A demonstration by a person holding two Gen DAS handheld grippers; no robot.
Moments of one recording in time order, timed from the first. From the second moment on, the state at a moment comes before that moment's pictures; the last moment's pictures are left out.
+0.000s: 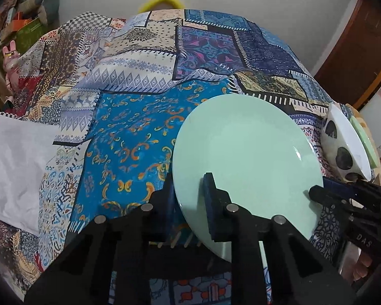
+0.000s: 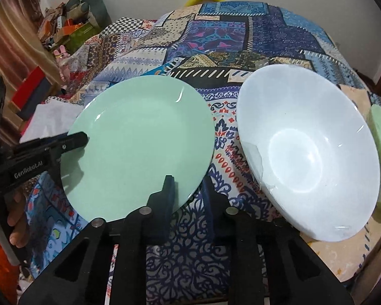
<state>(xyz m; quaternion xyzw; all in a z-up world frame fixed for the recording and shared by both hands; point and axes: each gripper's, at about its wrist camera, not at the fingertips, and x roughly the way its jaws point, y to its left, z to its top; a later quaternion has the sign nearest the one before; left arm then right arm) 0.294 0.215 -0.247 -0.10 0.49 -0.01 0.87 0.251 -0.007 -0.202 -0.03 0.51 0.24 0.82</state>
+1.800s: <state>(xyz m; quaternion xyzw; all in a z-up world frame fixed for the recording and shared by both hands) 0.175 0.201 -0.220 -0.10 0.48 0.00 0.87 0.205 -0.008 -0.176 -0.03 0.50 0.30 0.81</state>
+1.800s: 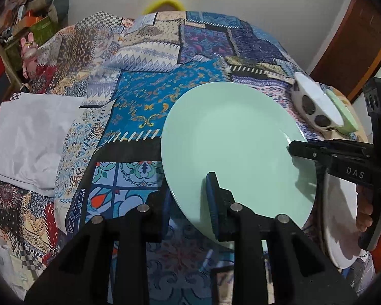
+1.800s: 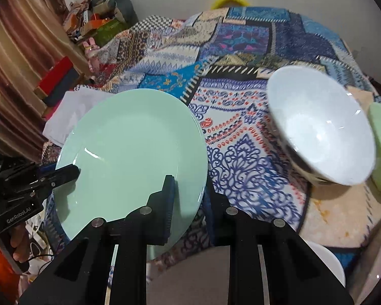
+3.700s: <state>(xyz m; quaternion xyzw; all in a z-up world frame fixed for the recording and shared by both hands) 0.110 0.040 -0.170 -0.07 0.47 -0.08 0.88 0.114 -0.164 -0.156 0.04 0.49 0.23 0.84</state>
